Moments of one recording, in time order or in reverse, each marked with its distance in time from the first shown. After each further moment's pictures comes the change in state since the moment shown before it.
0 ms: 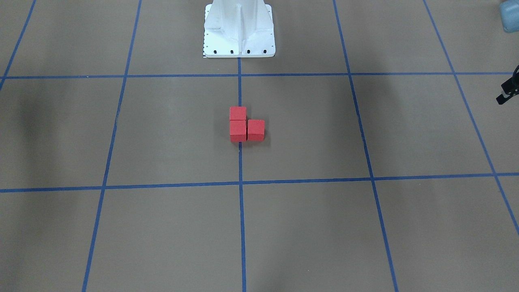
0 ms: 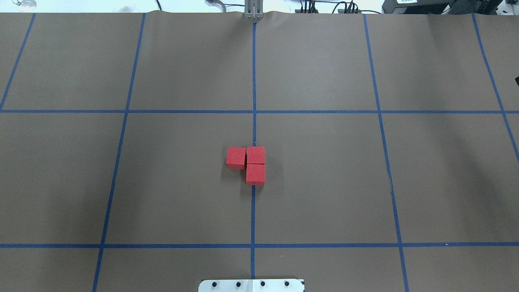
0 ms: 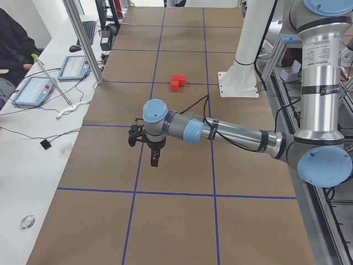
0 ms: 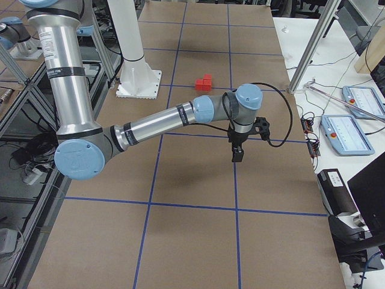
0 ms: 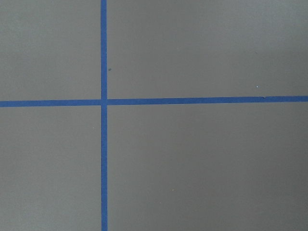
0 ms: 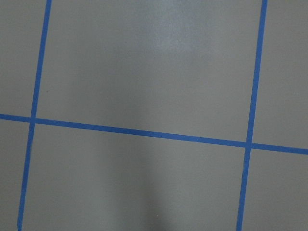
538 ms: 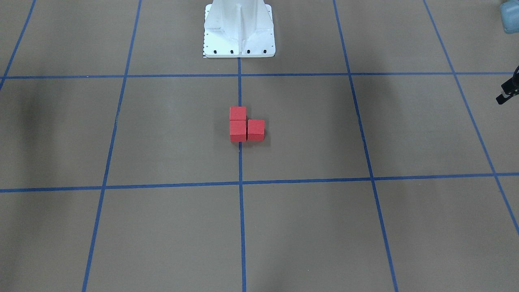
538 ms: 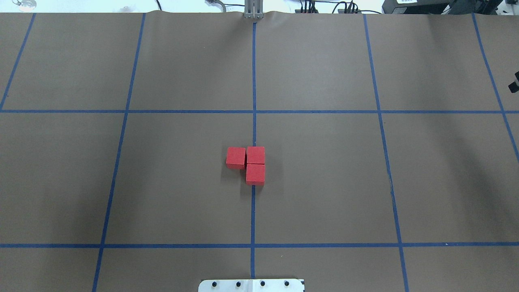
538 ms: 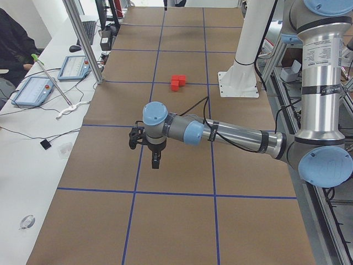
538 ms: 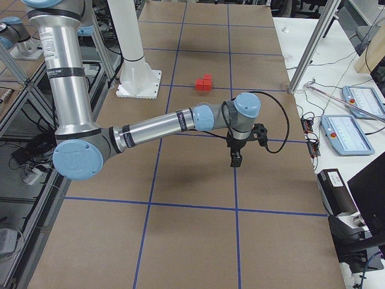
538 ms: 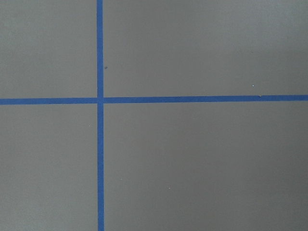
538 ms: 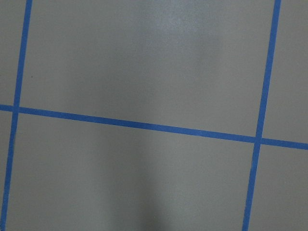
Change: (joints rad) left arm -0.006 0.008 0.024 0.006 -0.005 0.000; right arm -0.012 -0.018 -0.030 0.066 -0.001 0.014
